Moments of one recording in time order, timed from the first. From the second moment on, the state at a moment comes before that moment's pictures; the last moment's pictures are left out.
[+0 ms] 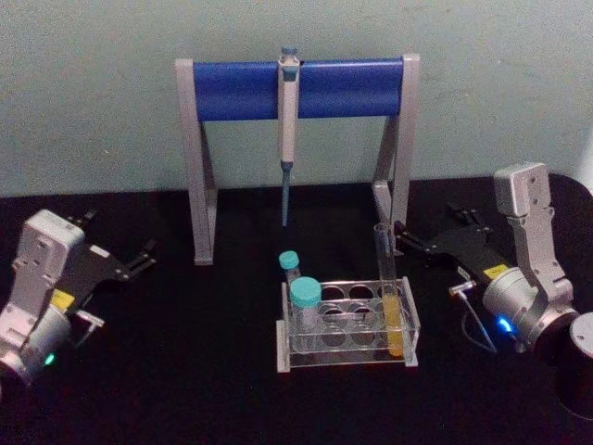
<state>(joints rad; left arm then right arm) -0.20 0.60 0.45 -1.41 -0.25 -0.12 0.03 0.22 0.35 -0.30 -1.43 0.30 0.11 0.14</state>
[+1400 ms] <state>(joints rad) -0.20 0.60 0.45 -1.41 -0.25 -0.12 0.03 0.22 0.35 -0.30 -1.43 0.30 0.11 0.14</state>
